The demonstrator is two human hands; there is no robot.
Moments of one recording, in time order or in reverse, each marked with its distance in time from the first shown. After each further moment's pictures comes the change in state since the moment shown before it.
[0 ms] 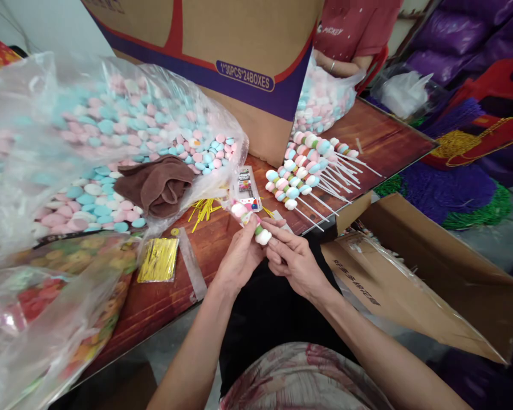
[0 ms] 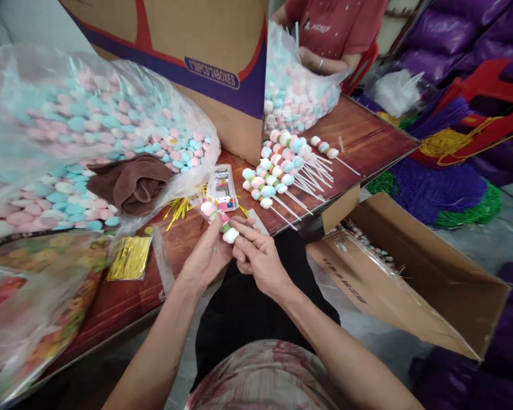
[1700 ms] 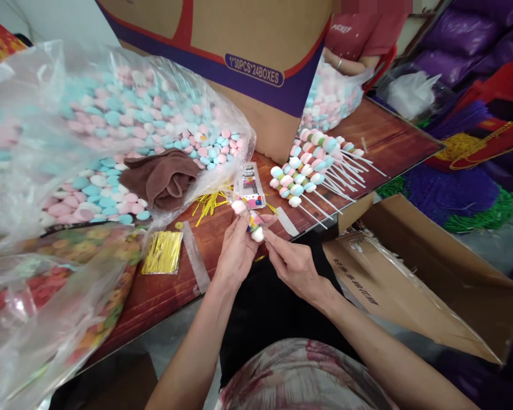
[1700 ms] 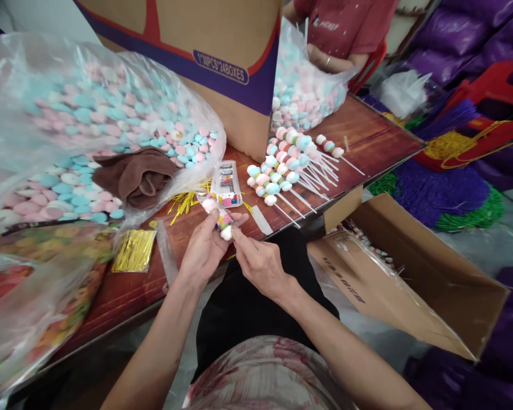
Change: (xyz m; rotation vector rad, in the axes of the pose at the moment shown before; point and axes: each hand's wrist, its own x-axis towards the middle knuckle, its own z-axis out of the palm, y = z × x) left_hand -0.003 0.003 -0.004 -0.017 0.143 0.238; right_hand -0.001 0.020 -0.018 -1.278 0.018 -0.780
